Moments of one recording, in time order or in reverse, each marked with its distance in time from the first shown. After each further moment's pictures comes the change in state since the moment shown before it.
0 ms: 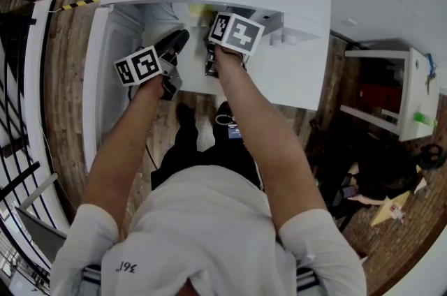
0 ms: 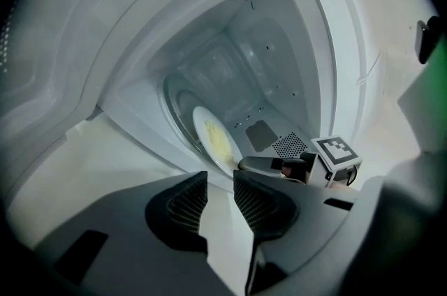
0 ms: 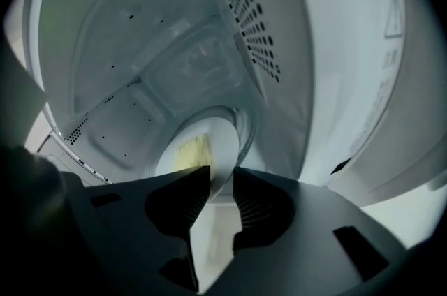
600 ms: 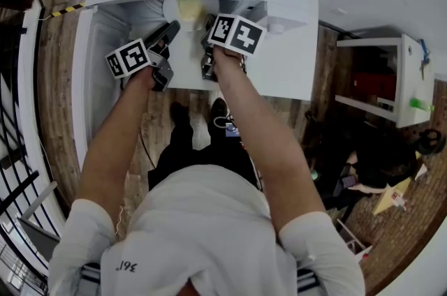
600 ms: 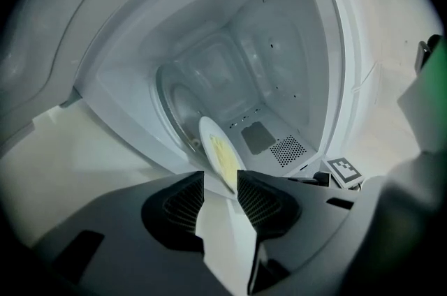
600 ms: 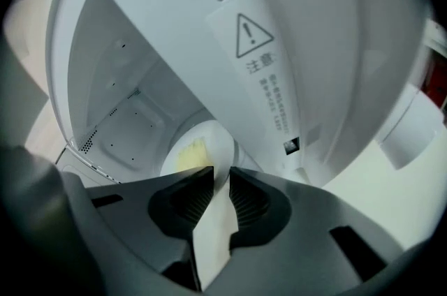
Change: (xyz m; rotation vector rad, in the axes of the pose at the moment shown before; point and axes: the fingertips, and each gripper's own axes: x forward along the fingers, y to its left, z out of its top) left arm 0.016 0.000 0.004 -0.025 -0.007 -0.075; right arm -0.025 -0.017 -0.011 0.104 0.010 0.051
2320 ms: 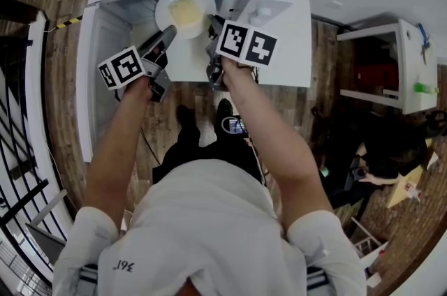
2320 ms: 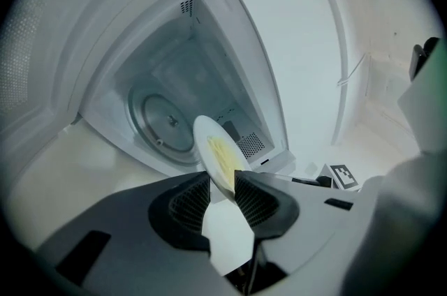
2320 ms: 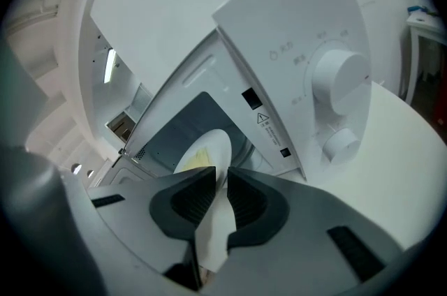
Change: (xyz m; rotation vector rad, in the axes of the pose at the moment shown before) left arm -0.044 -0.078 -0.010 0.054 0.012 -0.040; right arm -0.092 0.030 0.002 -0.015 -0.099 0.174
